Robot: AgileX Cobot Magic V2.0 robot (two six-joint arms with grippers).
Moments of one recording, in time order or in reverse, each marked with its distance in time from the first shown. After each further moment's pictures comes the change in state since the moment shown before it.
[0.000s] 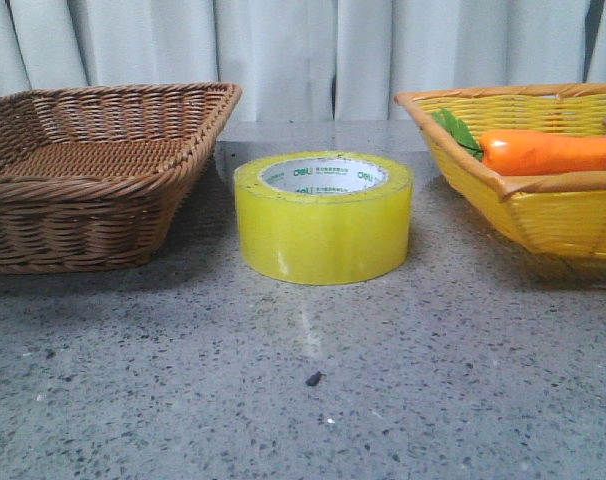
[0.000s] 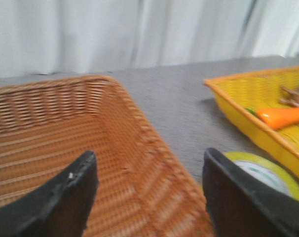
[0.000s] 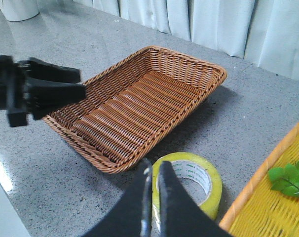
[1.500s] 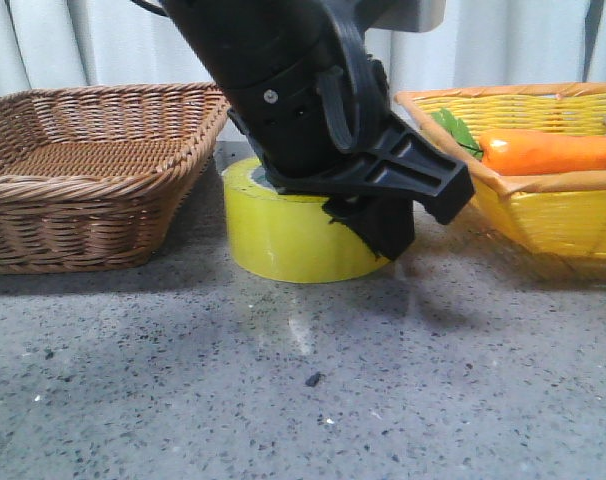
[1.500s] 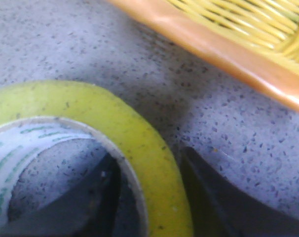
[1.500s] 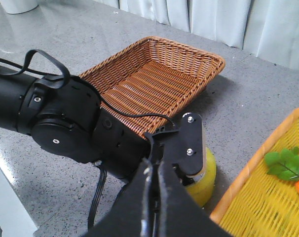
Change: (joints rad) left arm -0.363 0.829 -0.665 0.061 0.549 0.132; right arm 0.000 -0.028 0.010 0.000 0.049 0.004
